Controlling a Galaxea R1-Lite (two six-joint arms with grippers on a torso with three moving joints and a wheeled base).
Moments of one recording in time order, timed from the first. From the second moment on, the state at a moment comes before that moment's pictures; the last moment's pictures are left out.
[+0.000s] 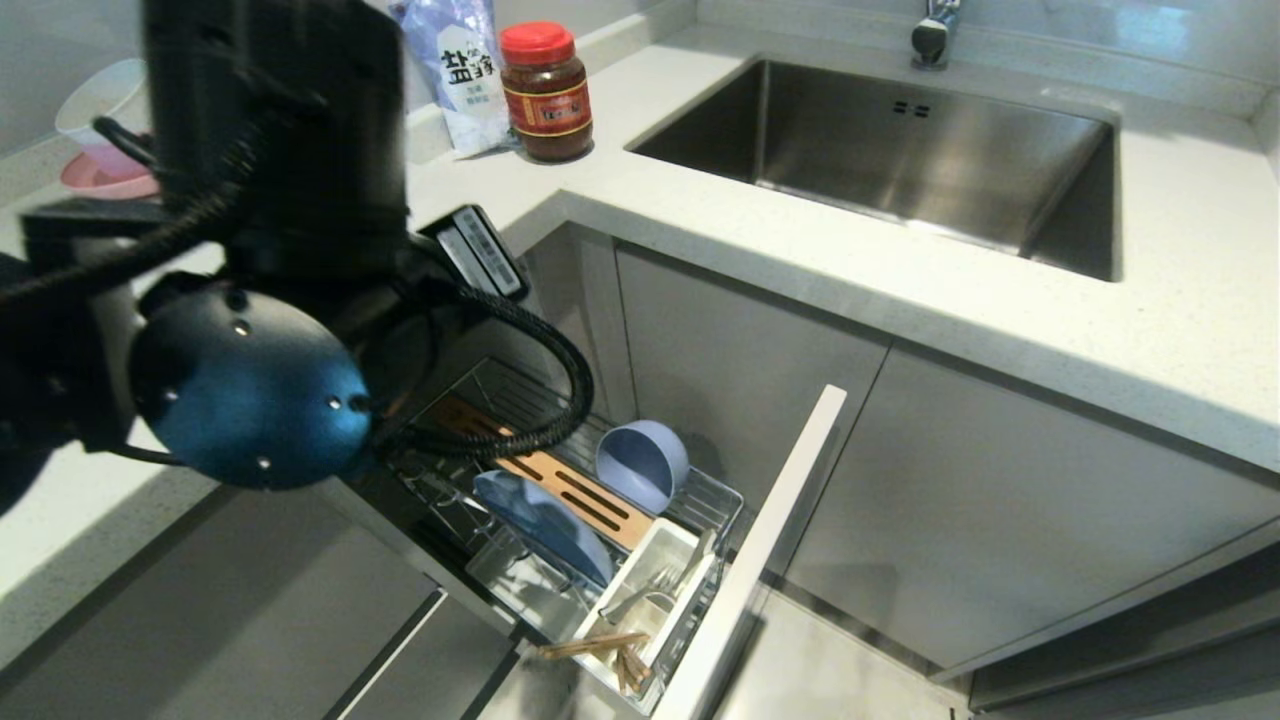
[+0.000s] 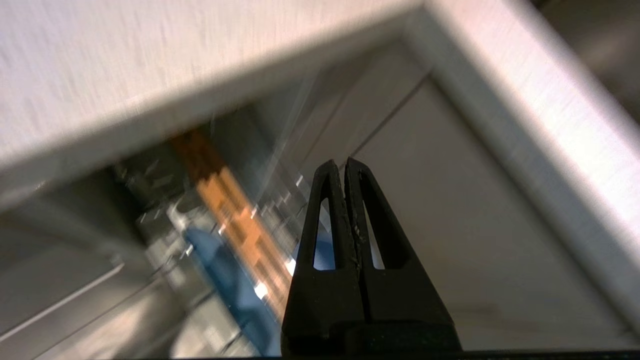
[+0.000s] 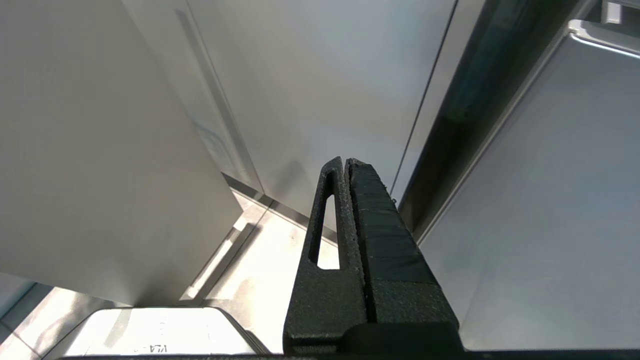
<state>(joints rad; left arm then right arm) -0.91 1.53 -1.25 -0.01 1.07 -0.61 0.00 0.00 0.00 0.00 0.00 0.02</state>
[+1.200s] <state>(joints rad) -0.88 1.80 -1.34 0.63 0.83 -1.24 0.00 0.00 0.00 0.00 0.00 0.02</state>
